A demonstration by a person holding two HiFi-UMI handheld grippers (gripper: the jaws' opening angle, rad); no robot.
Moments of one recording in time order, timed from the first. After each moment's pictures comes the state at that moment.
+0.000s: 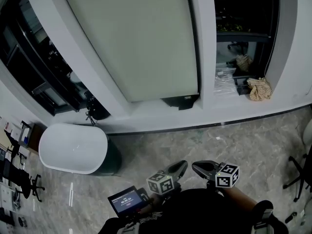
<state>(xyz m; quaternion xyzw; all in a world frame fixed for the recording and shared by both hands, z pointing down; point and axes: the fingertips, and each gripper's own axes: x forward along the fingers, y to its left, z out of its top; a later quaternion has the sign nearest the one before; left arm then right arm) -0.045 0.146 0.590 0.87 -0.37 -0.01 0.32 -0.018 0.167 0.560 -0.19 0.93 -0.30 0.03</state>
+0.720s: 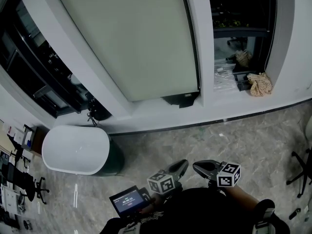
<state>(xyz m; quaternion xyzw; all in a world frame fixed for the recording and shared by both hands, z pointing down) -0.043 0.149 0.596 0.87 -0.37 -0.01 0.33 -0.014 0.176 0.562 -0.18 0.94 -0.30 0.04</state>
